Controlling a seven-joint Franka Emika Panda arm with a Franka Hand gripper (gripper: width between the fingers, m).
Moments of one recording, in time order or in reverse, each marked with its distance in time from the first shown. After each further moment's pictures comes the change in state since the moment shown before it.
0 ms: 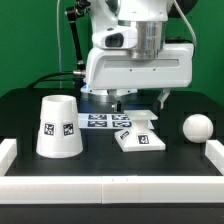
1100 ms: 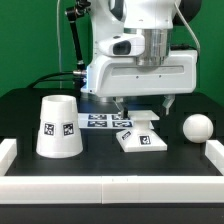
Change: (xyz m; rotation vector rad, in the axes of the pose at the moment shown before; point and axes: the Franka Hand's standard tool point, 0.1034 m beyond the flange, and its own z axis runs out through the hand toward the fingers) arm 0.003 -0.010 0.012 0.000 0.030 -0.038
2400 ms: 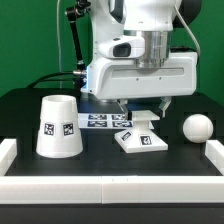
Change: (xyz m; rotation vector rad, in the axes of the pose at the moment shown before) arm 0.004 0.001 0.003 0.000 0.009 -0.005
